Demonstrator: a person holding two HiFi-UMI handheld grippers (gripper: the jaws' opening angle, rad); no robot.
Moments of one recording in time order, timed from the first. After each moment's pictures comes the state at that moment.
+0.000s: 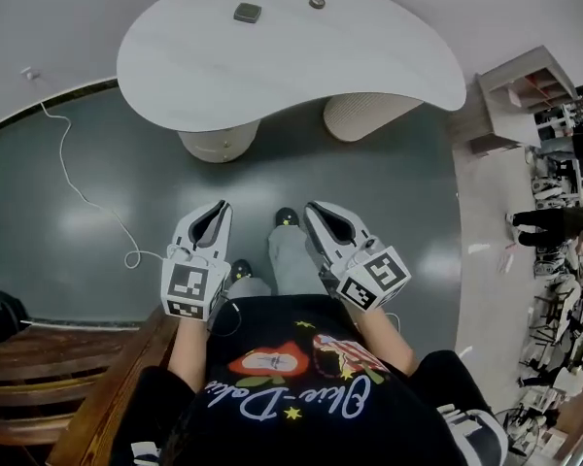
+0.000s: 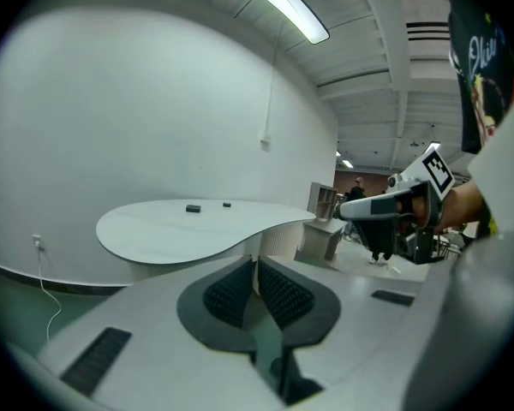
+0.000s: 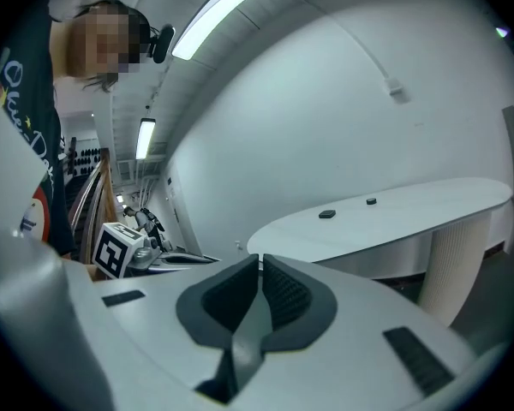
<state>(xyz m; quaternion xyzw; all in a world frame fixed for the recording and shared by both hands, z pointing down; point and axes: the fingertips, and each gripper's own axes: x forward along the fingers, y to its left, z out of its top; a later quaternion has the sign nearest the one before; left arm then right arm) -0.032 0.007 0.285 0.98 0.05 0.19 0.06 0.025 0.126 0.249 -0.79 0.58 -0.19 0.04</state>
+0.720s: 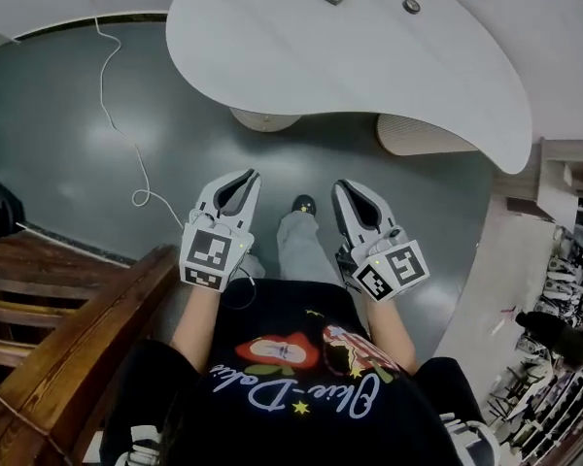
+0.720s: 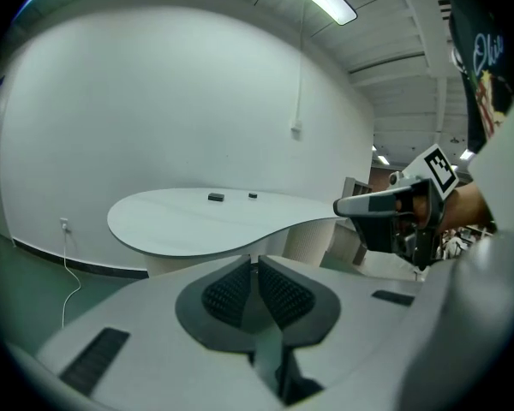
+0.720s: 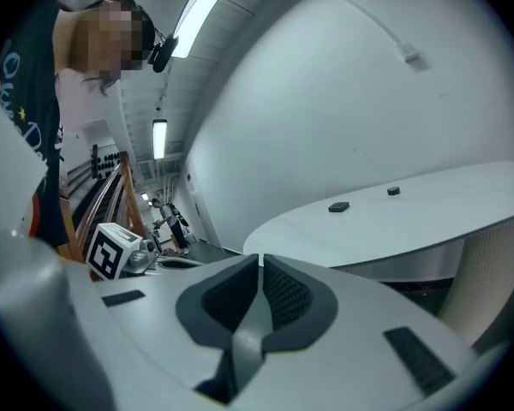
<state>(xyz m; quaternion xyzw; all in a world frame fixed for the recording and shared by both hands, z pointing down) 0.041 -0.007 0.323 0.97 -0.05 0.22 0.08 0.124 0.090 0.284 -0.73 0.64 -0.21 0.03</state>
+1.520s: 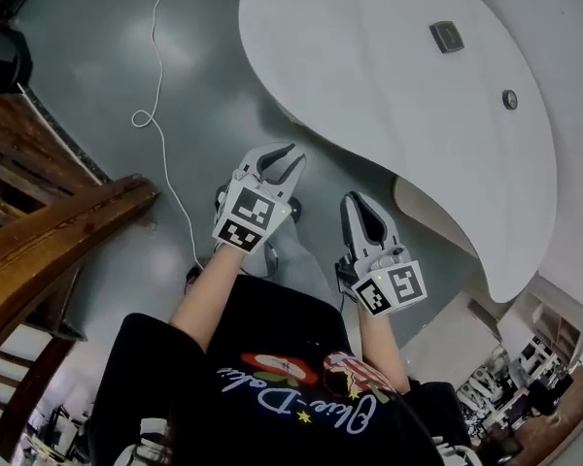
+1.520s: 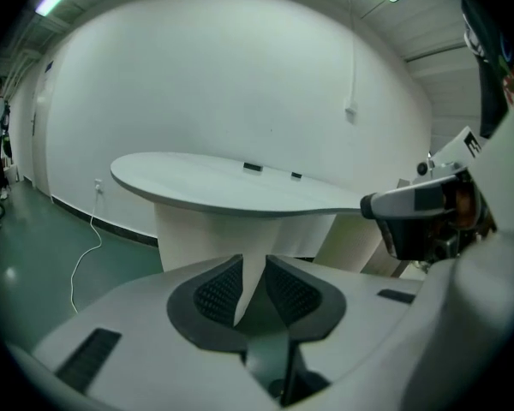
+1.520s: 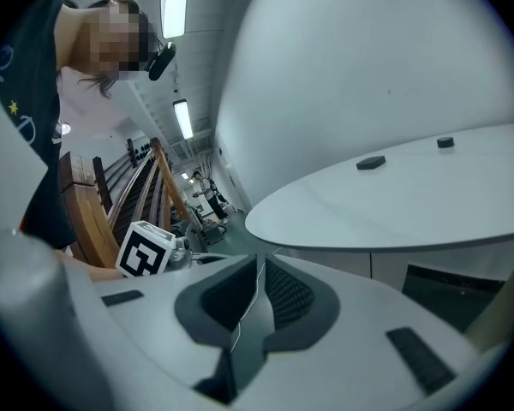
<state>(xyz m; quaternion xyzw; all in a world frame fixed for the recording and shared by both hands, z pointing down) 0.130 -0.053 0.442 0.93 -0.19 0.25 0.16 0.185 0.025 0.377 -0.60 0.75 -0.28 -0.02</state>
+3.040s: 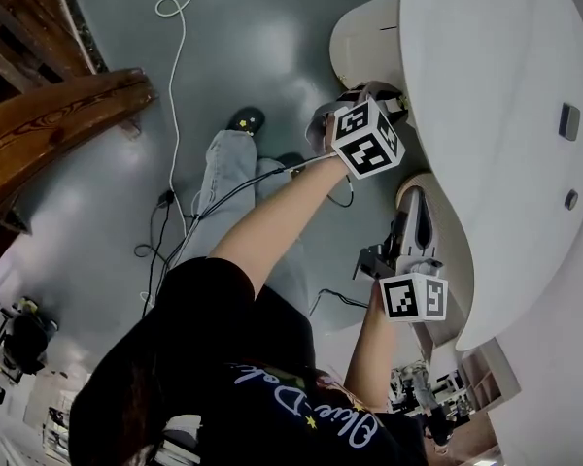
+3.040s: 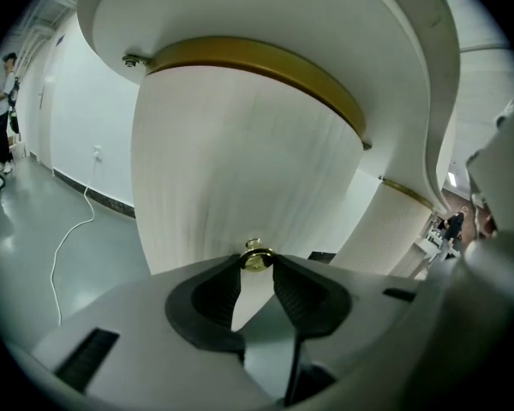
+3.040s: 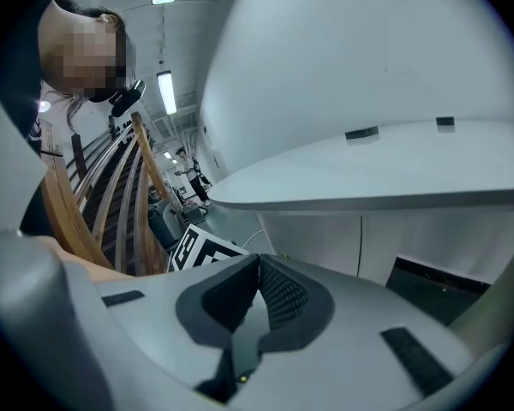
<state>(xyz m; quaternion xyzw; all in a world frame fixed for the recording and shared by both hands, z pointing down) 0.200 -0.134 0.609 0.91 -0.21 0.28 0.21 0.192 -0.027 0.474 -0.63 0.71 -0.31 -0.08</state>
